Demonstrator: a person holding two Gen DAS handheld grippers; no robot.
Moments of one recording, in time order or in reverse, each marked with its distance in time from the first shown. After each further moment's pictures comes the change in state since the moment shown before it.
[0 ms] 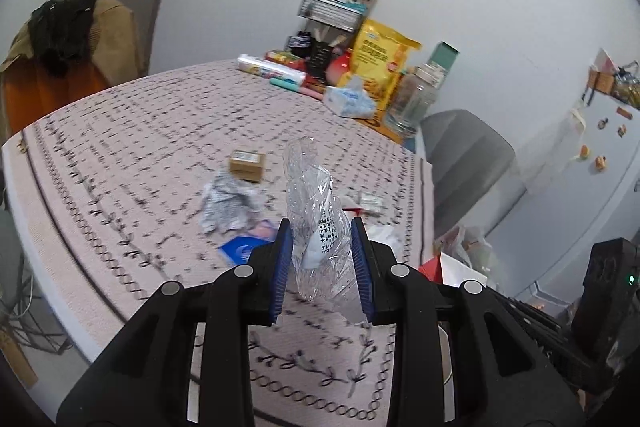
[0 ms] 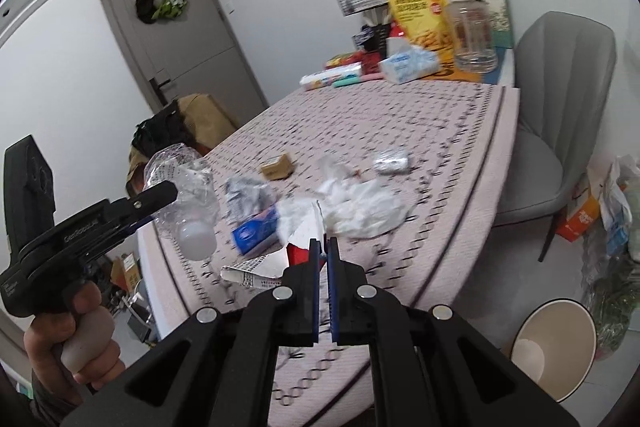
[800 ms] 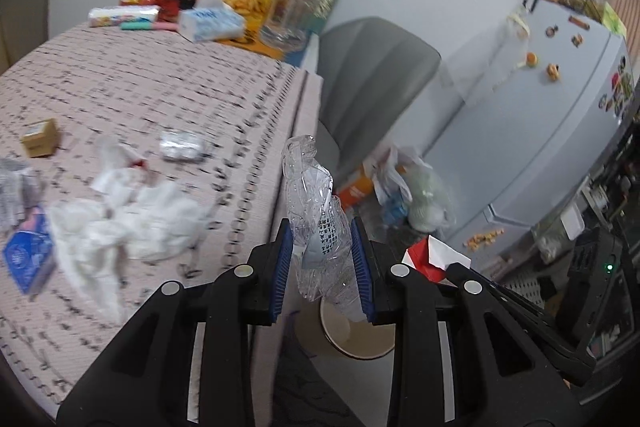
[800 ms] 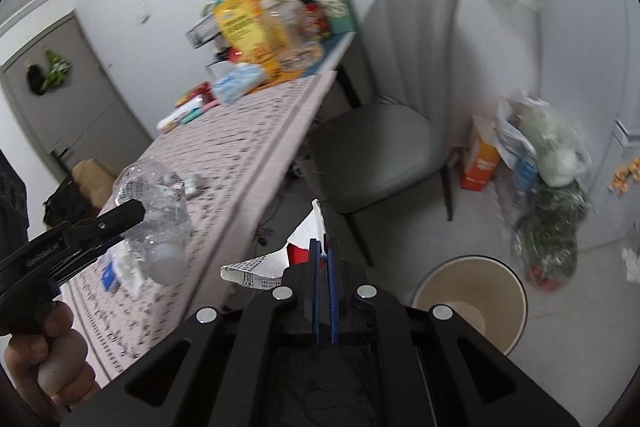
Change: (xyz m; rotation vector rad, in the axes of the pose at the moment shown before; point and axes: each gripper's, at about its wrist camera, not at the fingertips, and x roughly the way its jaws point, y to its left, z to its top) left arm 0.126 -0.161 -0.037 0.176 0.270 -0.237; right arm -0.052 -0.181 -0.029 0.299 -0.043 -0.321
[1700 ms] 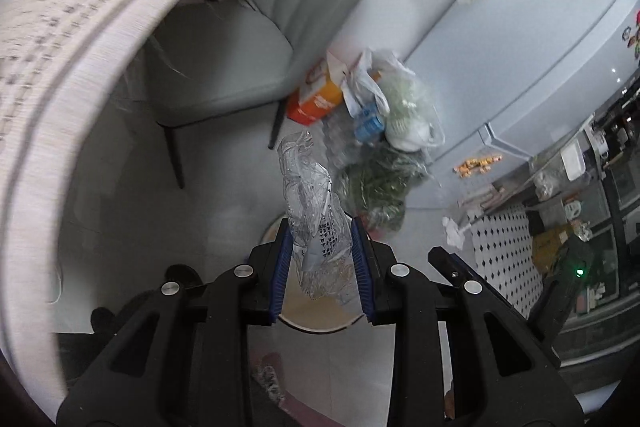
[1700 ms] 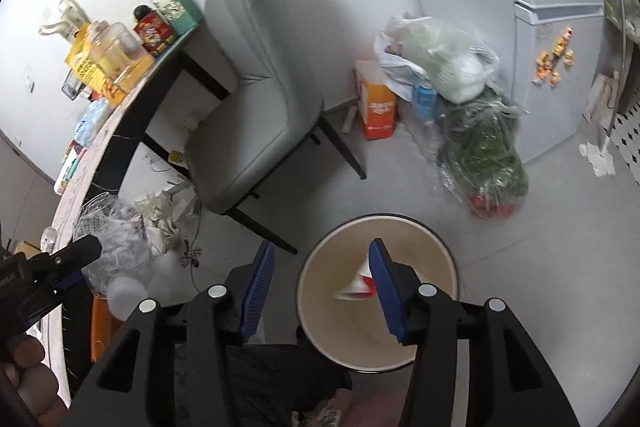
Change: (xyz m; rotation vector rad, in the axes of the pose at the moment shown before) left arm 0.176 -0.093 -0.045 0.050 0.343 -0.074; right arm 0.052 -0.192 -0.042 0.323 0.042 -0.214
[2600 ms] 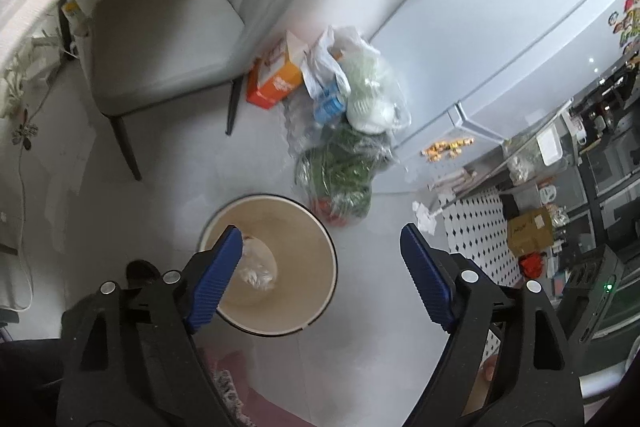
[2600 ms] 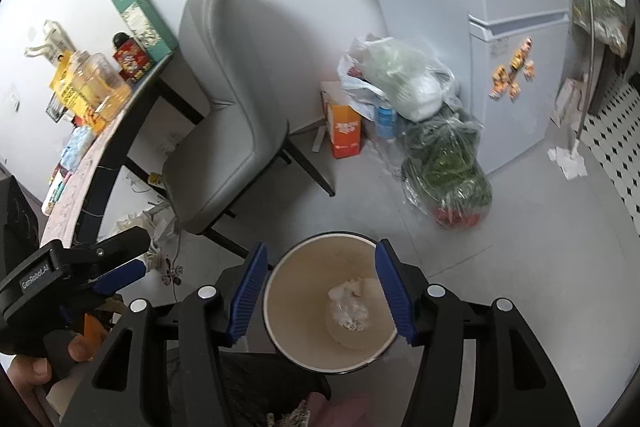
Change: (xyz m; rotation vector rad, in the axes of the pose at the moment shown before) left arm 0.030 -0.036 0.002 0.018 0.034 -0.103; right arm -0.047 -0.016 0.016 0.008 -0.067 -0.054
